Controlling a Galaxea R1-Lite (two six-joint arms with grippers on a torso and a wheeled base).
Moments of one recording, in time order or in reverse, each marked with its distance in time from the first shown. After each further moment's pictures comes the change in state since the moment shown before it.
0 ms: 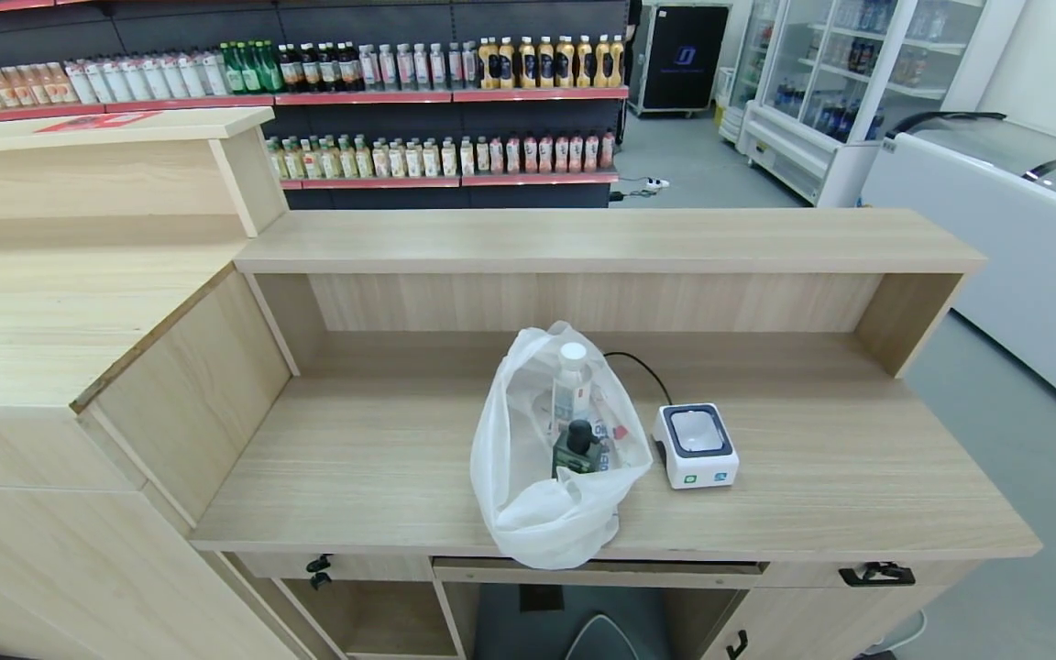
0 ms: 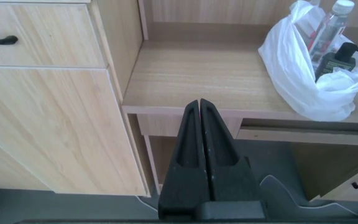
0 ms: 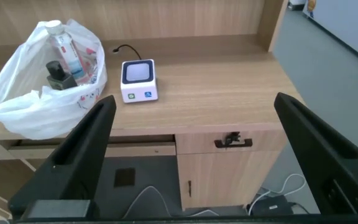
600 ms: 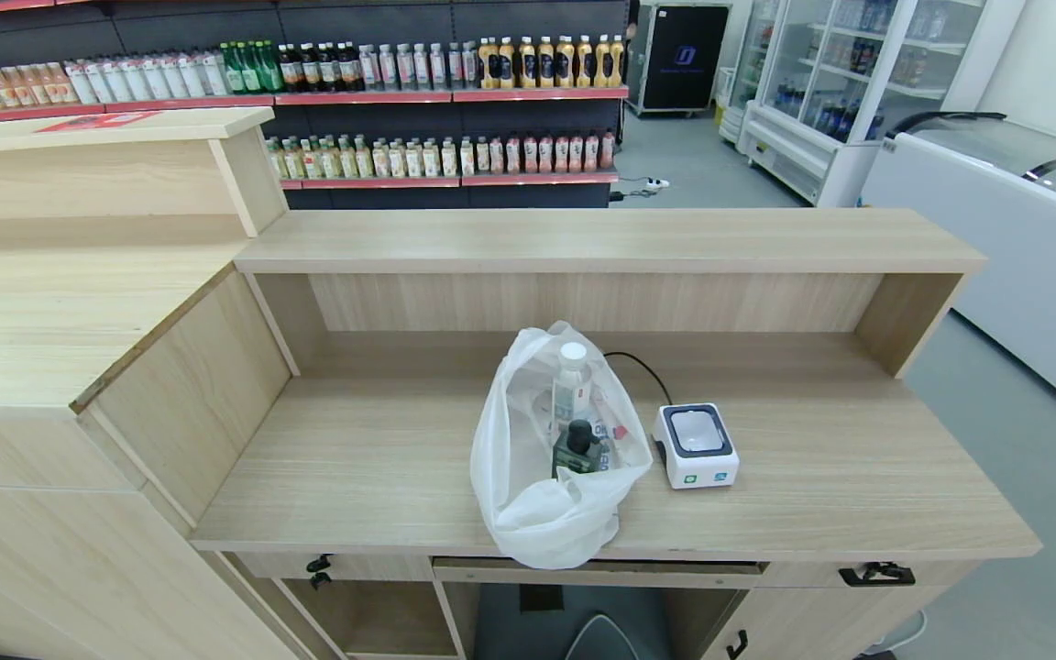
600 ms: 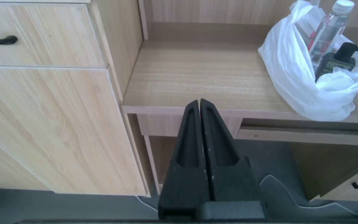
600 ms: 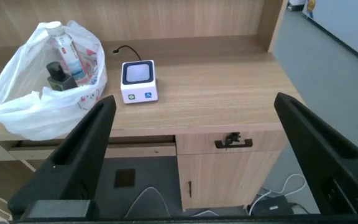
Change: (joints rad) left arm 0.000 0.000 0.000 0.000 0.000 0.000; right arm 0.000 -0.003 0.000 0.000 0.000 0.001
